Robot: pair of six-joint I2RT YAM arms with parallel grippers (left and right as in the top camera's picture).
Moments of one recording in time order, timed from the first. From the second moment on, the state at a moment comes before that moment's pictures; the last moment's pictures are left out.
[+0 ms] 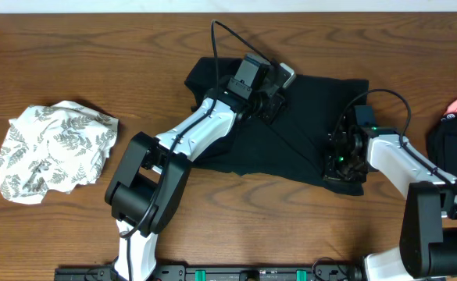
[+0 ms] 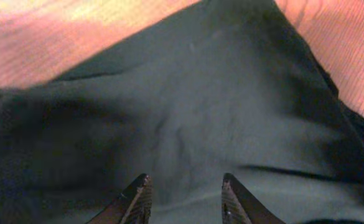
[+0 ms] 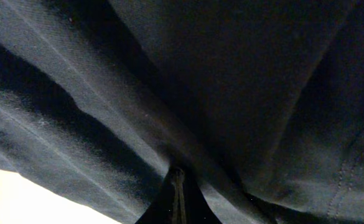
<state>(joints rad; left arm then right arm) -0.57 2.05 1.44 -0.21 0.35 0.06 0.06 1.67 0.84 -0.74 -0.19 0.17</state>
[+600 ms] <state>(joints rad) -0.66 2.05 1.44 -0.51 0.44 -0.15 -0.06 1.53 0.94 -0.55 -0.29 0.18</state>
